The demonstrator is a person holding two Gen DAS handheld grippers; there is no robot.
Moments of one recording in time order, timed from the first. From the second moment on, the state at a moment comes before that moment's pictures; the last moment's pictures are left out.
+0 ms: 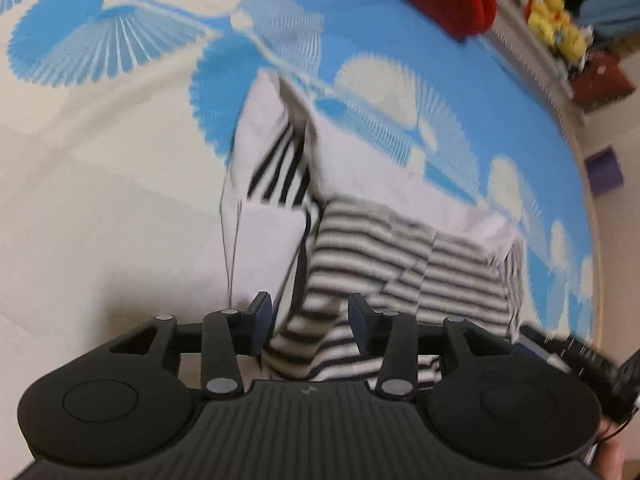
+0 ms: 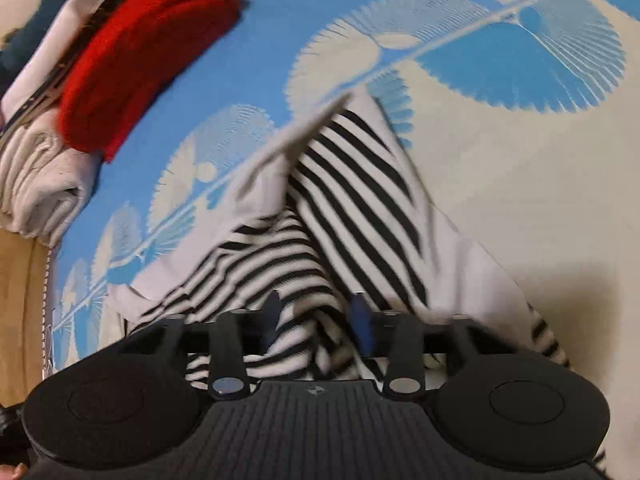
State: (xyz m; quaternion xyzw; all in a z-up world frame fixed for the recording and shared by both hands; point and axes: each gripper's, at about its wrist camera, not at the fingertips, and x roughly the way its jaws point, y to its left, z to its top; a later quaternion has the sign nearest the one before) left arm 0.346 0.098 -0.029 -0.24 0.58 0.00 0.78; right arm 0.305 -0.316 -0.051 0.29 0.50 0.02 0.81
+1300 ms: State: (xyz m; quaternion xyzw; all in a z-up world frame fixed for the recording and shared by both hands) left arm 0.350 0.047 -0.047 -0.08 0.58 0.00 0.81; right arm 0.305 -0.241 -0.074 0.07 0.54 0.11 0.83
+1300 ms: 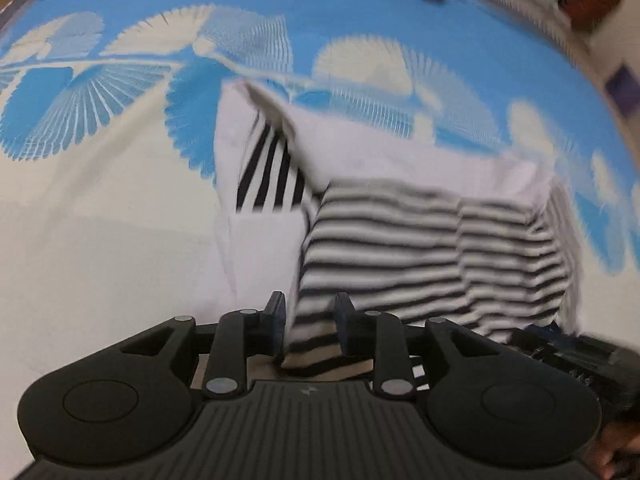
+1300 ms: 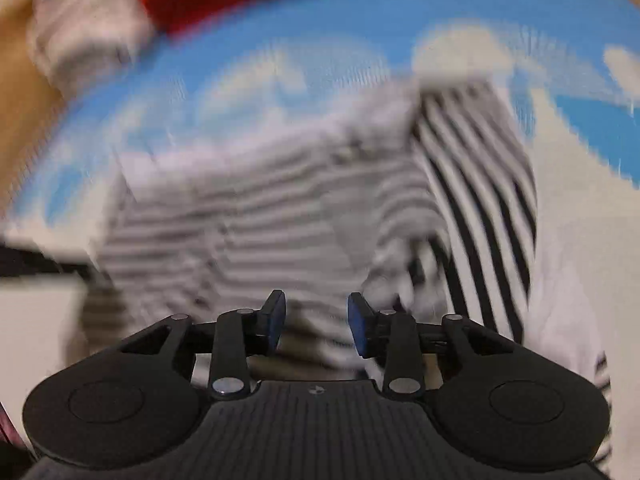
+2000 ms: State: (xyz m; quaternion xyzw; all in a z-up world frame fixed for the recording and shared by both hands) left arm 0.073 0.024 0.046 0.00 0.40 -0.01 0.92; right arm 0.086 -0.328 0.023 0.08 0.34 0.00 0.94
